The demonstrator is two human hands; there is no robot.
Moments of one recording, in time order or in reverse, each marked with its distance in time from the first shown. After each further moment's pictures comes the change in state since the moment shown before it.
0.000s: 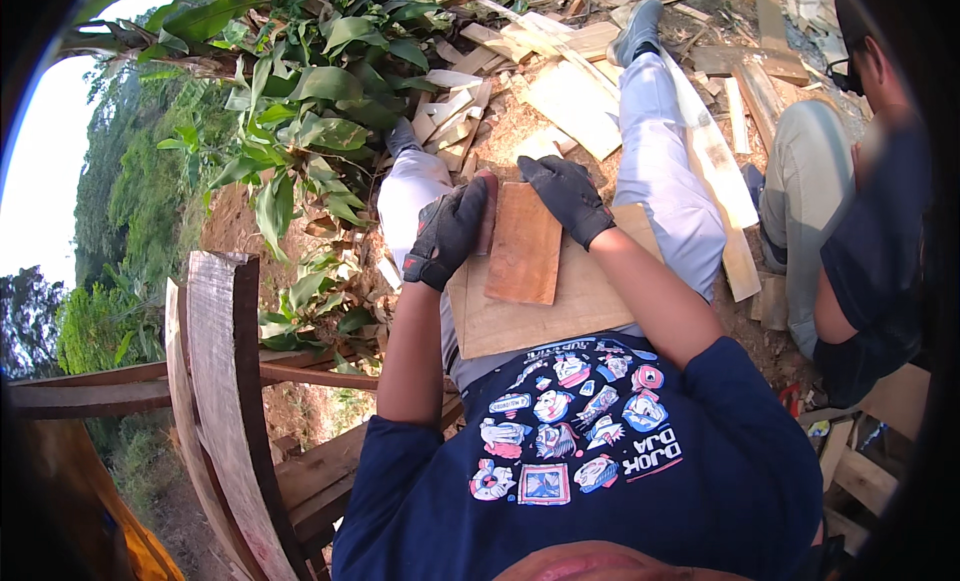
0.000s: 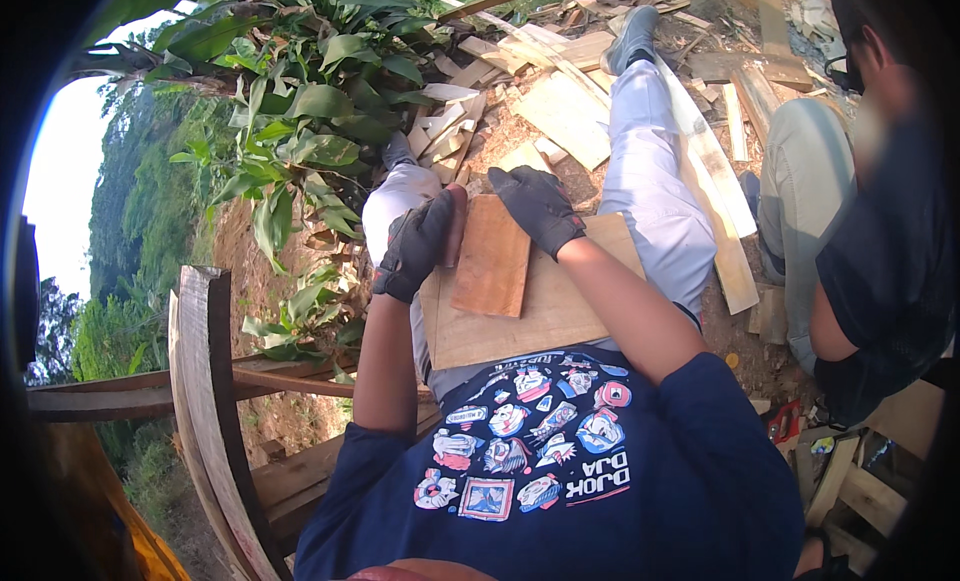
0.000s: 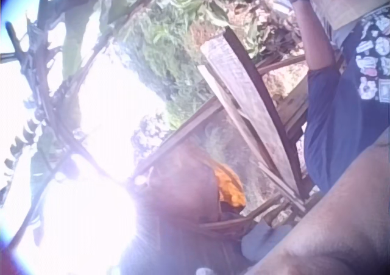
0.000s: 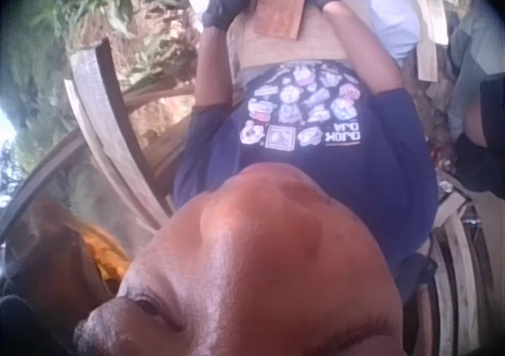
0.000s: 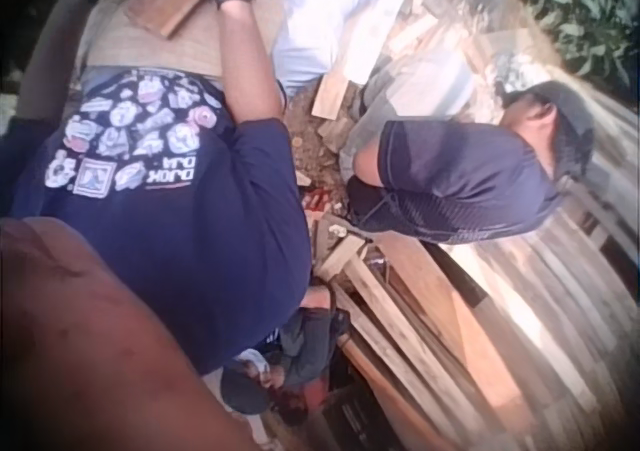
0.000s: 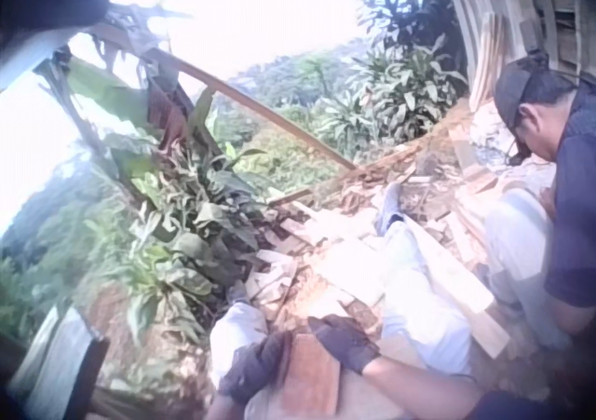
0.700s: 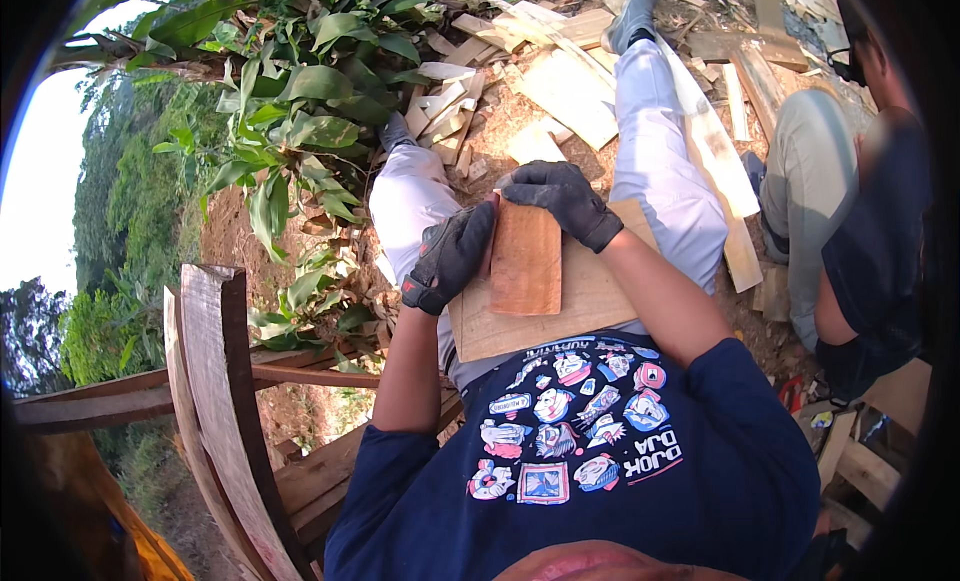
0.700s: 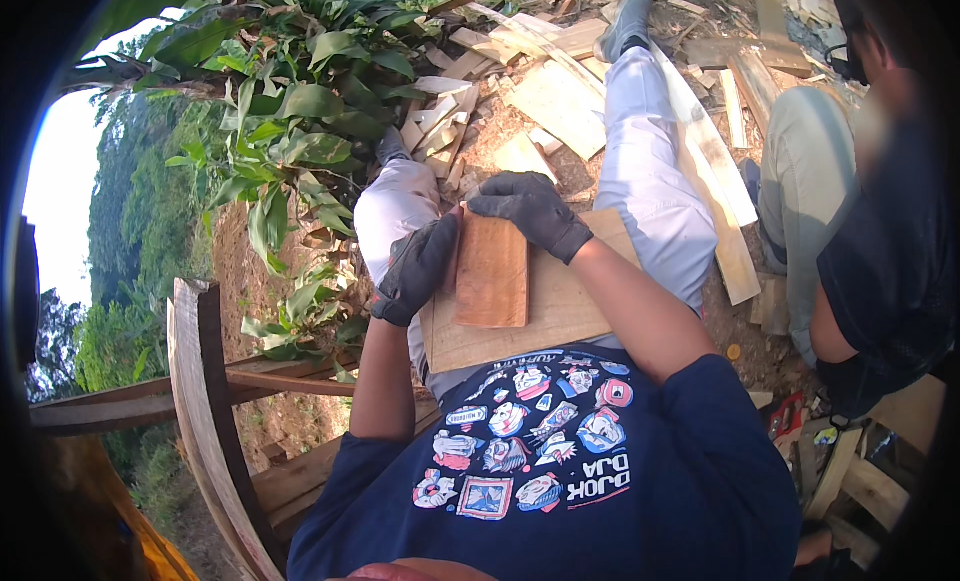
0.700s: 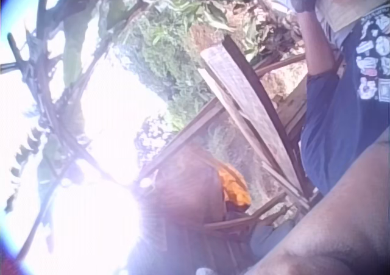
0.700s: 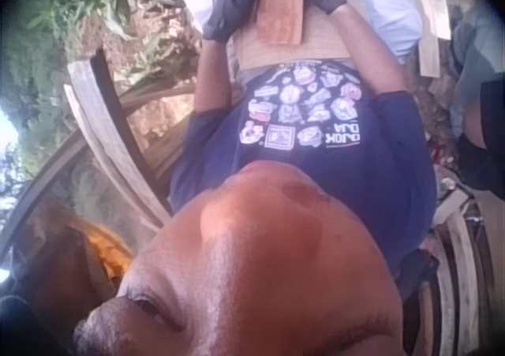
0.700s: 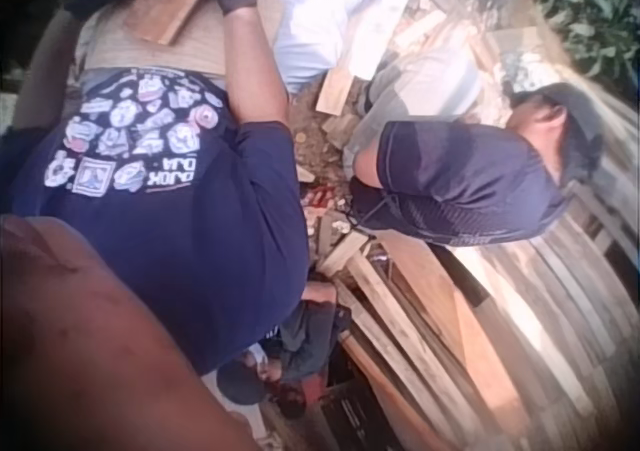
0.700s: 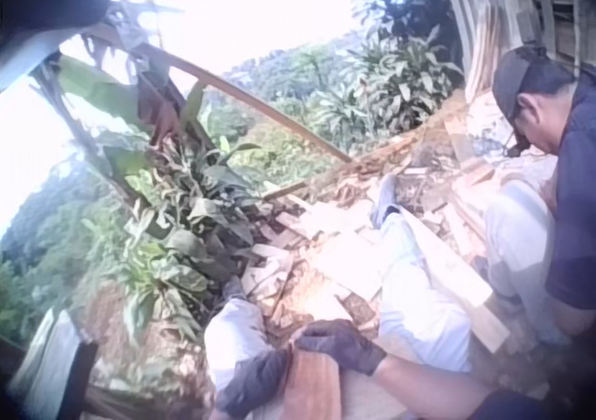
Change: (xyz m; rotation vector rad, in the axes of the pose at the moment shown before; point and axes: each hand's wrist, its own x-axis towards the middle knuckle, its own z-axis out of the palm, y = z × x) left_hand -0.028 0.004 0.006 -0.097 -0.154 0.021; right_hand -0.018 0.005 -0.012 0.233 -0.207 -0.345
